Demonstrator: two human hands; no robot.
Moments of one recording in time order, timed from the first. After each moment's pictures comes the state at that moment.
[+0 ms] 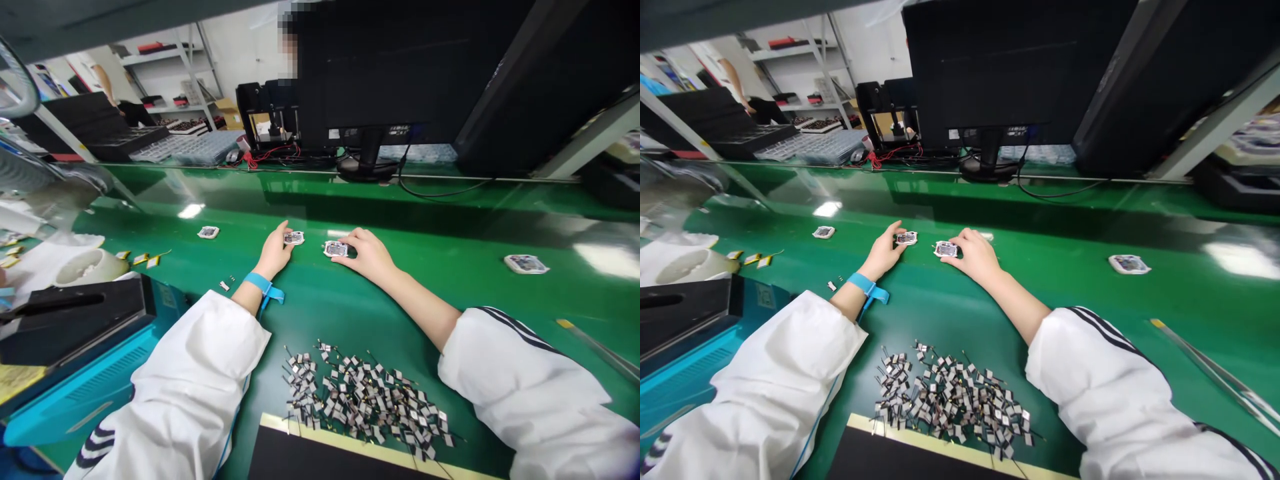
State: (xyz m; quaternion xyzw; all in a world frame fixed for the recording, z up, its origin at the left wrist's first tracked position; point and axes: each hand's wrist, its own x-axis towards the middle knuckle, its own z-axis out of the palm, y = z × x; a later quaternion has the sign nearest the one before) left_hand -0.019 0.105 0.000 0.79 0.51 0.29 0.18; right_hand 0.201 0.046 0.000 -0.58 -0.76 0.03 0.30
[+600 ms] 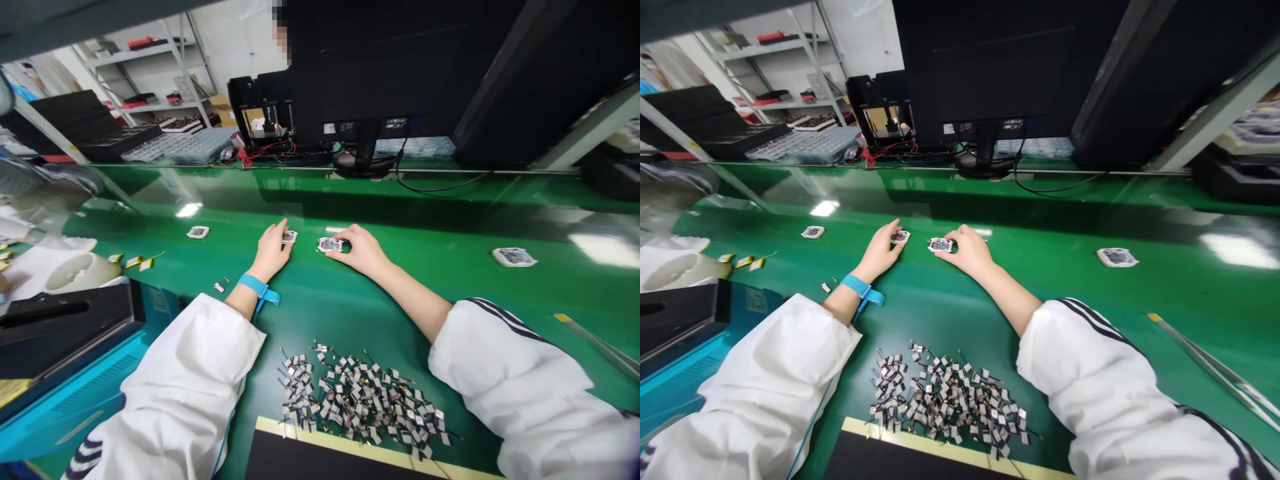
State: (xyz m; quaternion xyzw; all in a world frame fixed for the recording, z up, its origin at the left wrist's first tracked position) left_hand -0.014 0.099 0.009 0.81 0.52 0.24 0.12; right_hand 0.197 0.052 -0.001 -0.62 -0.73 0.09 0.28
